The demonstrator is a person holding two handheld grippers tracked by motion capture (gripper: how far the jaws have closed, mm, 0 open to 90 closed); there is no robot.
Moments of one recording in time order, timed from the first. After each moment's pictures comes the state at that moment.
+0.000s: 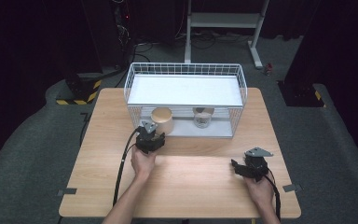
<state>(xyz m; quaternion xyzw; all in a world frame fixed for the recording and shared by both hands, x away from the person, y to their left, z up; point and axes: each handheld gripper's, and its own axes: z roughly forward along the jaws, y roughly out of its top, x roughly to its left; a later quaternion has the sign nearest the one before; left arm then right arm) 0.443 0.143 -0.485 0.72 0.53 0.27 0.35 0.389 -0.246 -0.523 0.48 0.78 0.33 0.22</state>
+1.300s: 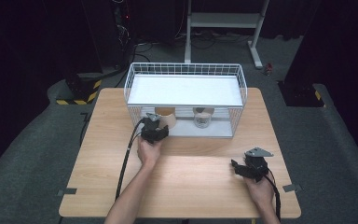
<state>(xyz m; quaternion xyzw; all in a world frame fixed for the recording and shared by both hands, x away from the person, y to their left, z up) 0.485 0.134 -0.491 0.72 0.55 0.25 0.34 0.388 -0.246 -0.523 0.48 0.78 0.33 0.22</state>
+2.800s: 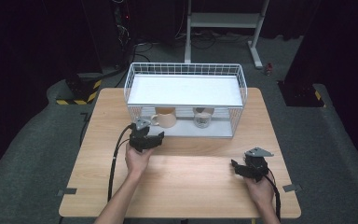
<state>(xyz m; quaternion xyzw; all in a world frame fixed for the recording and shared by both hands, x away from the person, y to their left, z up) 0.431 0.167 -0.463 0.72 0.51 0.22 0.41 0.388 -0.247 -0.523 0.48 0.78 0.33 0.22</state>
